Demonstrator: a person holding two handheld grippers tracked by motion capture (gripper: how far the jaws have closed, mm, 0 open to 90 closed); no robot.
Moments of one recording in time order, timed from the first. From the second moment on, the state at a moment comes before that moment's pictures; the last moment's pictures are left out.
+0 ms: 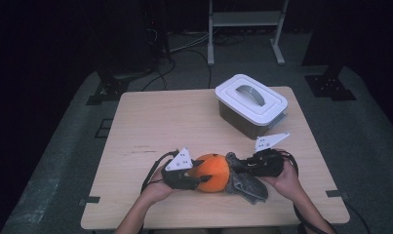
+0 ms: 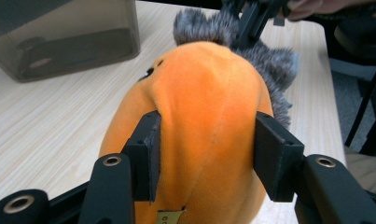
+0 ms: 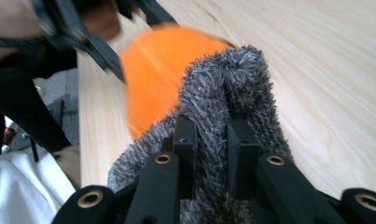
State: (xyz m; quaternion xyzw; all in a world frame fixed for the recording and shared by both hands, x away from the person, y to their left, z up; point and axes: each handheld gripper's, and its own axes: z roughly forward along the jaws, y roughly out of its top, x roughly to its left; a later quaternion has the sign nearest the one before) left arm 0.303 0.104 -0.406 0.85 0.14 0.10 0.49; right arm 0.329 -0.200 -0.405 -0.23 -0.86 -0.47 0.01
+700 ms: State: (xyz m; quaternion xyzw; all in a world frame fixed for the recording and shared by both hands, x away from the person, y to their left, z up) left arm 0.310 0.101 -0.420 0.86 0.17 0.09 0.48; right arm 0.329 -0.194 -0.407 -0.22 -0.85 -0.48 0.01
